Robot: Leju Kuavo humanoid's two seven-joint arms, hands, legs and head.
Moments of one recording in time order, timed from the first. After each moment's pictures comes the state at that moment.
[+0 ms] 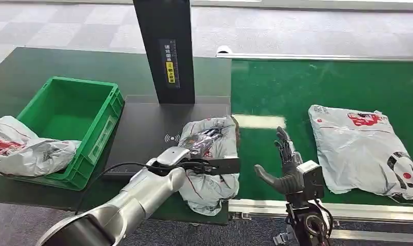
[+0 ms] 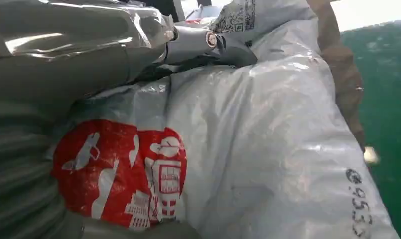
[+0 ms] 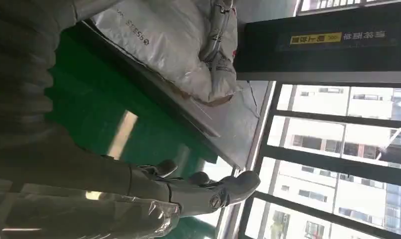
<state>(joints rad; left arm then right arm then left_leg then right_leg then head) -0.79 -0.28 -0.60 -0.49 -0.98 -0.01 0.08 -0.10 0.01 0.11 -1.25 0.13 0.12 -0.43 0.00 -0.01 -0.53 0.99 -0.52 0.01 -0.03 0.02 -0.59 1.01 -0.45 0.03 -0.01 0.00</state>
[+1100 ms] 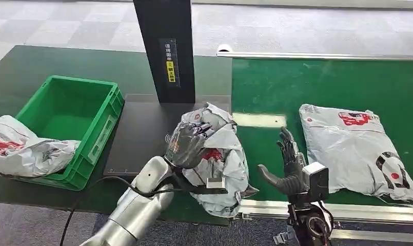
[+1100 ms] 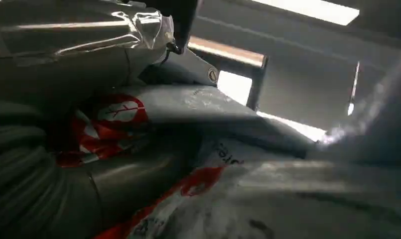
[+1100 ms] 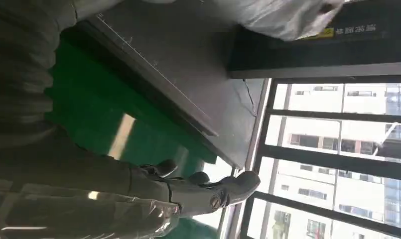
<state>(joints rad) -0.51 -0.28 -0.32 -0.94 -1.25 0.70 -0.51 -0.08 0.00 0.10 -1.27 0.08 0.12 -0.44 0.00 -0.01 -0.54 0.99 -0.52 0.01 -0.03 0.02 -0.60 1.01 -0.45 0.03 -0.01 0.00</state>
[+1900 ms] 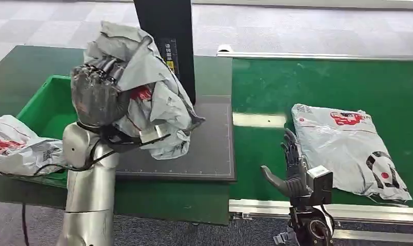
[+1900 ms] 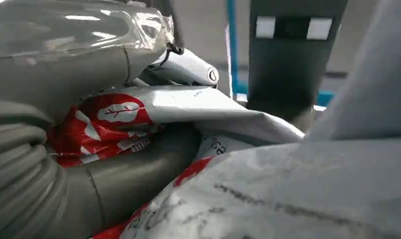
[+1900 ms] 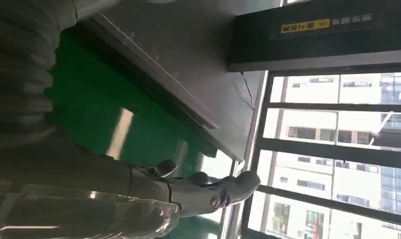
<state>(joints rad) -0.59 -0.33 0.14 -1.45 -1.43 0.70 -0.70 -0.06 -0.02 0.12 -1.28 0.04 0.07 -0.46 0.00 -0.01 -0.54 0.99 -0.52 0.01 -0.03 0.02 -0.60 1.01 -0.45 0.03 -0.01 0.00</state>
